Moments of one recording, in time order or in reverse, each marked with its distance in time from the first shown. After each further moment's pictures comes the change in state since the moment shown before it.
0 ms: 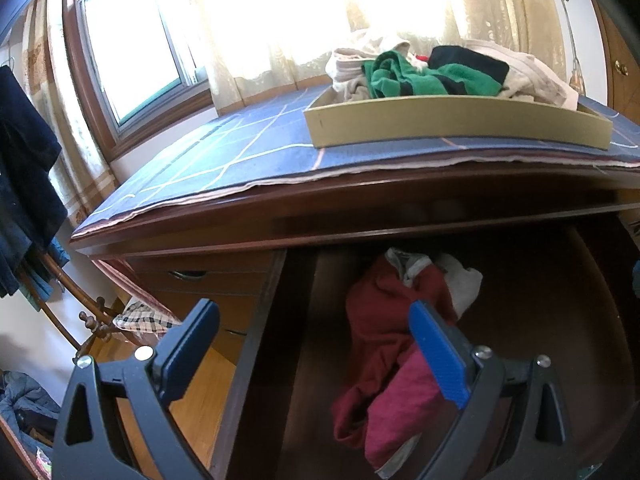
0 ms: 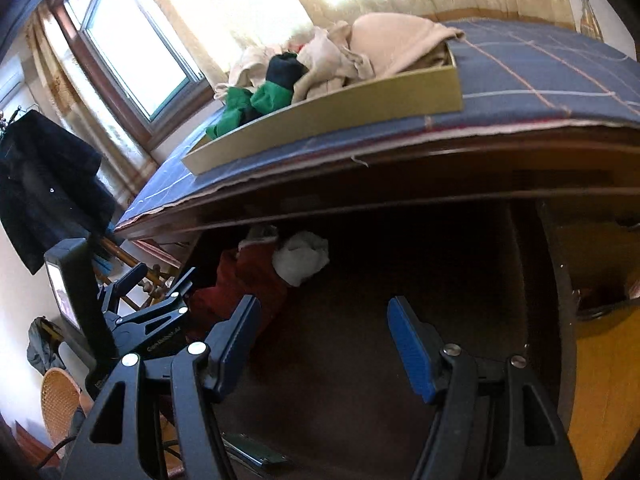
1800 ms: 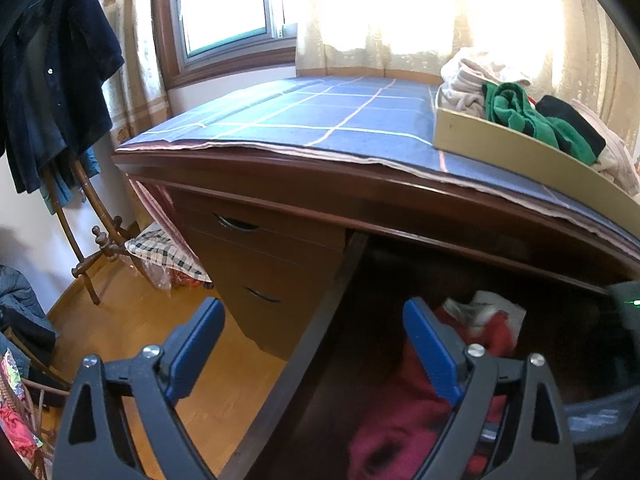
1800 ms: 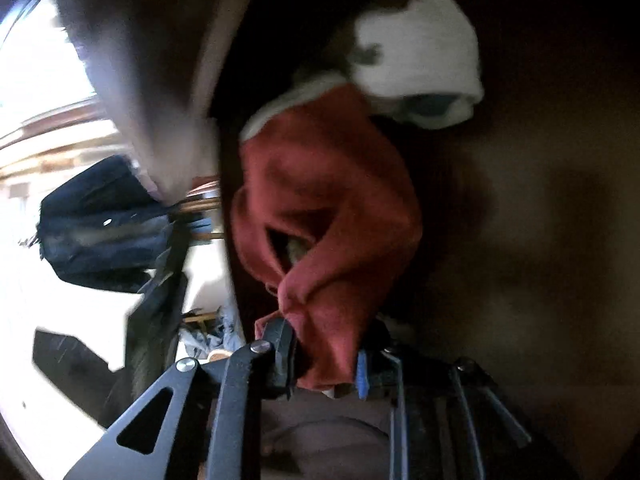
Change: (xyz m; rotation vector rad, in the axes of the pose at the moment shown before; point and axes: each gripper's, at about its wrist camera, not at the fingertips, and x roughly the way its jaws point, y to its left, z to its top) left arm 0.016 0.049 -0.007 -0.320 0.080 0.096; right arm 0.177 0.073 -0.038 0.467 0.584 0.459
